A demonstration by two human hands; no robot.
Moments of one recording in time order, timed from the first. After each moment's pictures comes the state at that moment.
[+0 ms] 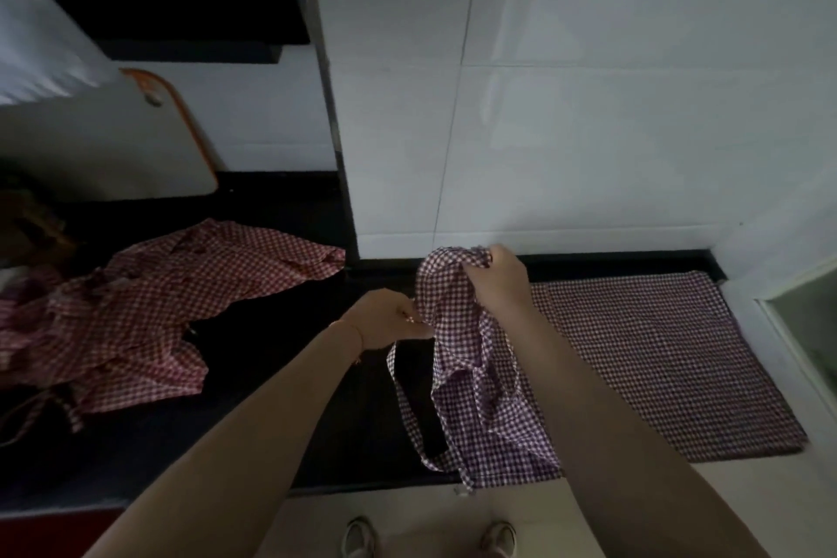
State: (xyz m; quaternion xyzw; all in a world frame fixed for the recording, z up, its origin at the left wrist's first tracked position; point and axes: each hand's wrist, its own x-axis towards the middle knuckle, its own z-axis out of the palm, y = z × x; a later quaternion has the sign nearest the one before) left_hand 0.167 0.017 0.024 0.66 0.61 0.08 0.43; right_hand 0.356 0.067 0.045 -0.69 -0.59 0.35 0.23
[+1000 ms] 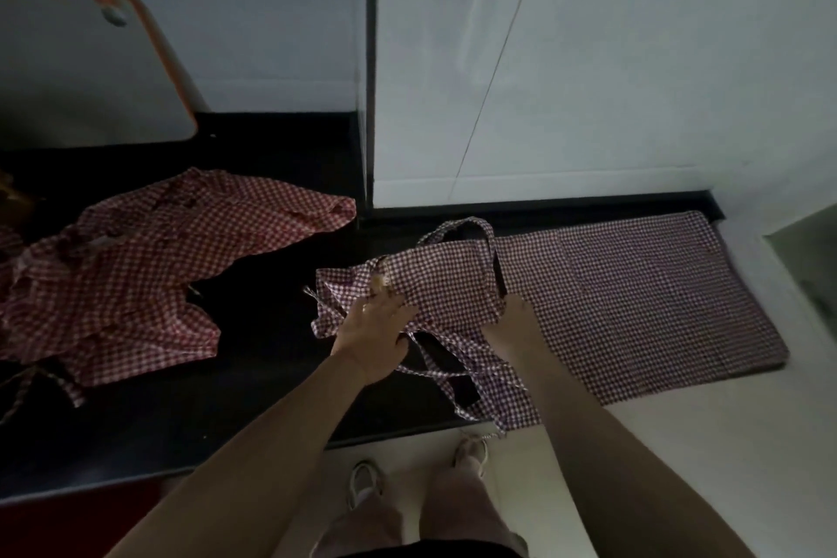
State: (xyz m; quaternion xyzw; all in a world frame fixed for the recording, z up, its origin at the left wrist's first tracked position) left_hand 0.117 -0.059 -0.069 0.78 0.58 -0.05 0.22; right_hand 0.351 -0.027 -0.079 -0.79 -0.50 0.34 0.00
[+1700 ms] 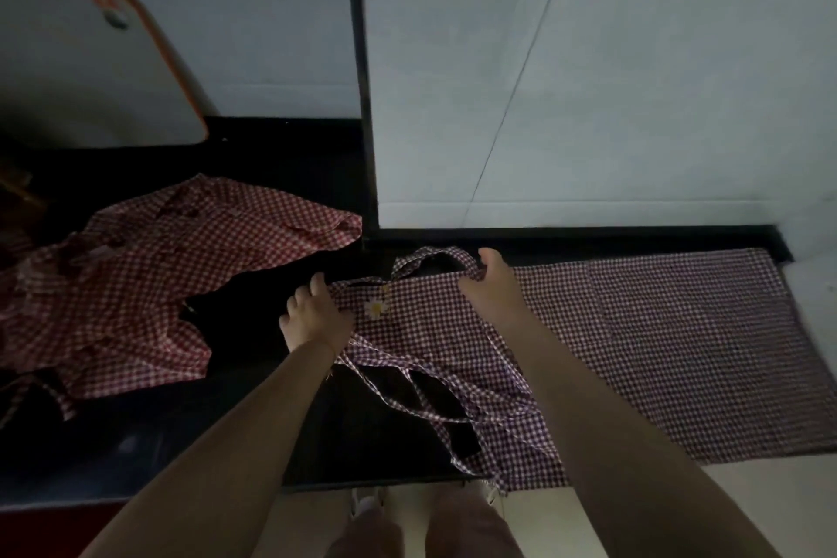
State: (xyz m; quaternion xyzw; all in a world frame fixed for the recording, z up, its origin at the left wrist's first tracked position) left_hand 0.082 0.004 -0.081 0.46 0.85 0.04 0.25; right_hand 0.316 0.078 -0.046 -0.69 -0.54 0.46 0.13
